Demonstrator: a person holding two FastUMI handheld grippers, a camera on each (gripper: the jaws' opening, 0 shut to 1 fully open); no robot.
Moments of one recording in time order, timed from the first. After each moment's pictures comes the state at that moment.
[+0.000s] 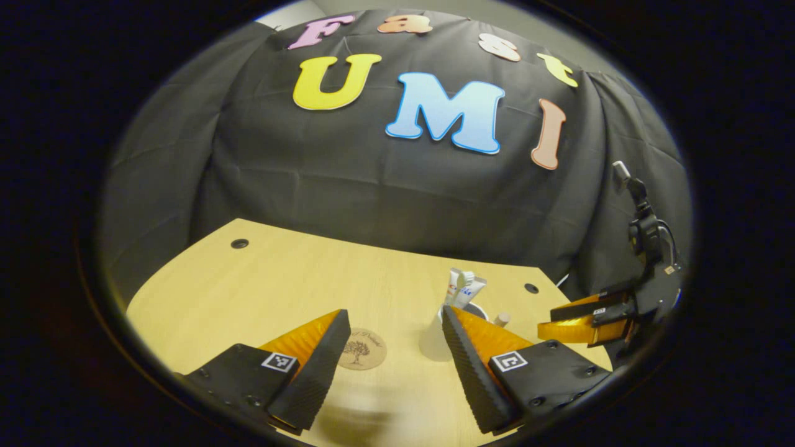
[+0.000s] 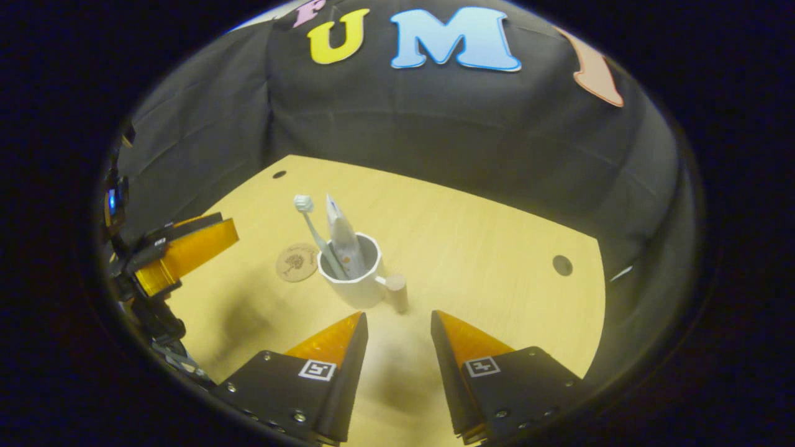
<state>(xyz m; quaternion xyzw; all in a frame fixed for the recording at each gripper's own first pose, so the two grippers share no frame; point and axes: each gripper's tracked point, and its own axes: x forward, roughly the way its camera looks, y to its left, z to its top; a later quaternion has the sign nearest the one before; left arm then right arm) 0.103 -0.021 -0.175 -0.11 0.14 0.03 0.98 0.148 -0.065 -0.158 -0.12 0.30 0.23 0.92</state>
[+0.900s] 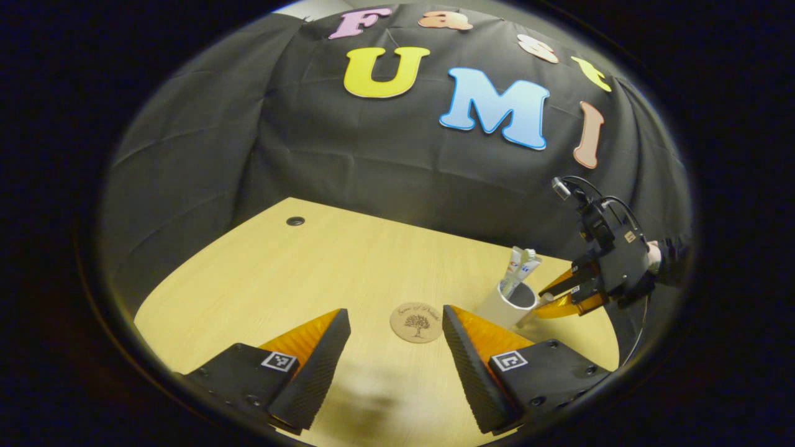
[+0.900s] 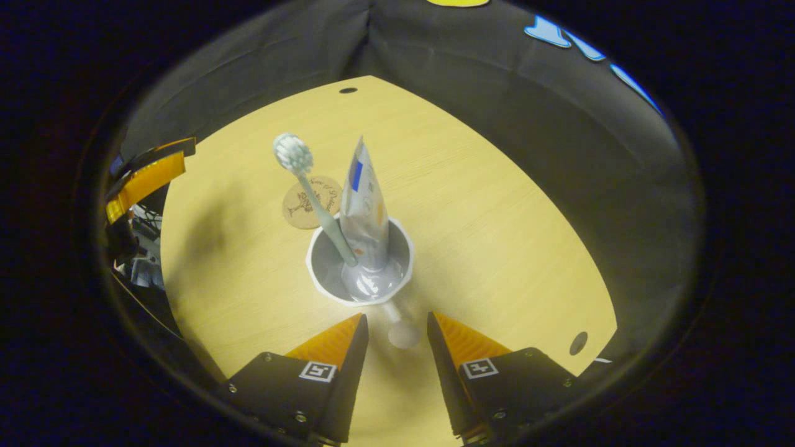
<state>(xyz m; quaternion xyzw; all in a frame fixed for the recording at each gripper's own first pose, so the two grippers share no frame) 0.049 0.054 -0.200 -0.13 0.17 0.11 0.97 0.213 -0.026 -0.206 -0.31 0.40 0.37 0.78</state>
